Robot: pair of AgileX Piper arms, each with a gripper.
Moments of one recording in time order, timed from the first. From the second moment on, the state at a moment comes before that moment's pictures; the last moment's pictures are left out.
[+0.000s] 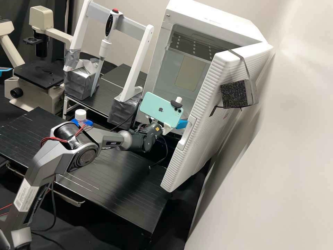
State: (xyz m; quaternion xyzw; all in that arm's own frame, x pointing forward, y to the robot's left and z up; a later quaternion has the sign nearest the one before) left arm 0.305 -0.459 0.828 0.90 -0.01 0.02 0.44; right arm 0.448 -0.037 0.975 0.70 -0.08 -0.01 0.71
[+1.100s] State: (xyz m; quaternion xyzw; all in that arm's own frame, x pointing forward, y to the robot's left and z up) left arm 0.305 -0.459 0.828 0.90 -0.01 0.02 0.44; right arm 0.324 -0.018 0.973 0.70 -0.11 0.08 0.70
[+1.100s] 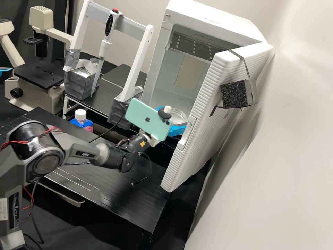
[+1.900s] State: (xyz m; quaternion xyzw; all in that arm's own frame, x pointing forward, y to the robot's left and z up) left arm 0.305 -0.459 0.828 0.90 -0.01 0.02 0.44; right arm 0.231 0.083 0.862 0.66 0.12 0.16 0.73
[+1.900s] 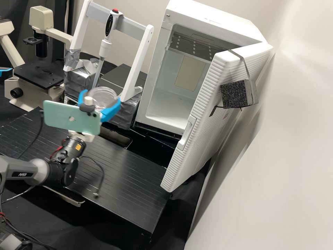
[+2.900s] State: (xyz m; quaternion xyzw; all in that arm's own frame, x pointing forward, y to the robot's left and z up) left arm 0.305 -0.459 0.828 0.90 -0.01 0.02 0.44; right arm 0.311 0.187 0.785 0.64 0.36 0.04 0.68
